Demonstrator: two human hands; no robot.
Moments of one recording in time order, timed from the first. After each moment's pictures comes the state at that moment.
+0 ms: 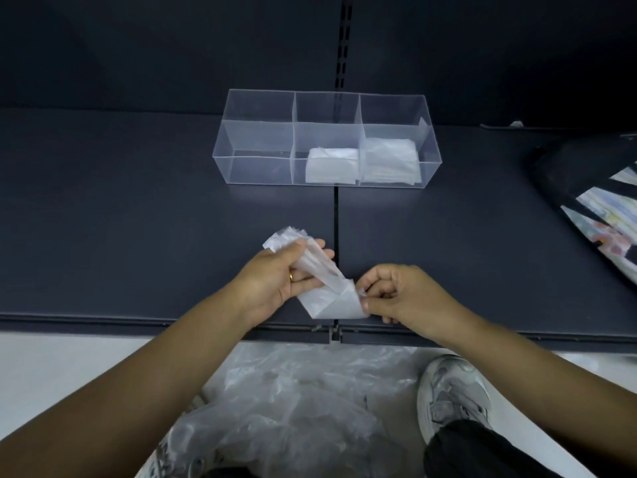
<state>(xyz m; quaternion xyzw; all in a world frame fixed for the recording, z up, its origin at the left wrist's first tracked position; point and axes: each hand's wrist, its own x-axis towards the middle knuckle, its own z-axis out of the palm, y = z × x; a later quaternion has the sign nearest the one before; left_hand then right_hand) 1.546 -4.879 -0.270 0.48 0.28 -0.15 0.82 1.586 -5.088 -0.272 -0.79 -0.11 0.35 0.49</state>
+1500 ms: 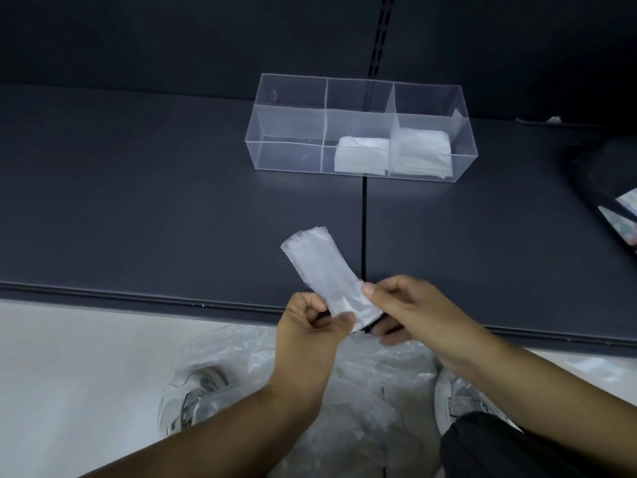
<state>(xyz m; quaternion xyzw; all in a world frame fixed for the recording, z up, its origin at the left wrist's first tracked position) 1.460 -4.934 -0.282 0.57 0.37 0.03 0.73 1.546 -5.060 -0.245 -0.77 0.04 0.41 0.49</state>
